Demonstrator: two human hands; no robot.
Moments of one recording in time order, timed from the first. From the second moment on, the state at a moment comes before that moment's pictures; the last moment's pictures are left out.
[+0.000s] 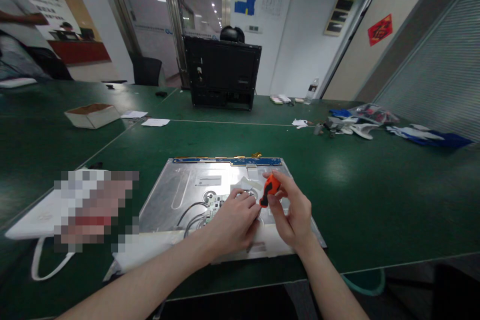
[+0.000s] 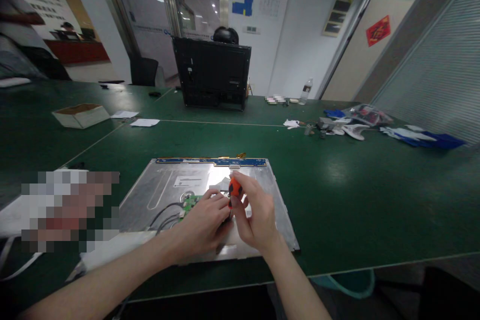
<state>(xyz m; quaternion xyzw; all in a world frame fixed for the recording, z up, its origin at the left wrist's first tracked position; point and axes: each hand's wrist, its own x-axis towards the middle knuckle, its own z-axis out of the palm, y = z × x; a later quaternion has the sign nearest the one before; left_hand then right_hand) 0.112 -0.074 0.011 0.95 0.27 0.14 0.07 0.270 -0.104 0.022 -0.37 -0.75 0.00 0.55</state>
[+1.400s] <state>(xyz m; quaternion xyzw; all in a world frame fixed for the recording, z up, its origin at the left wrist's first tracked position) 0.110 -0.071 0.008 0.95 0.26 0.13 0.08 0.268 -0.102 0.015 -0.38 -0.73 -0.03 0.56</state>
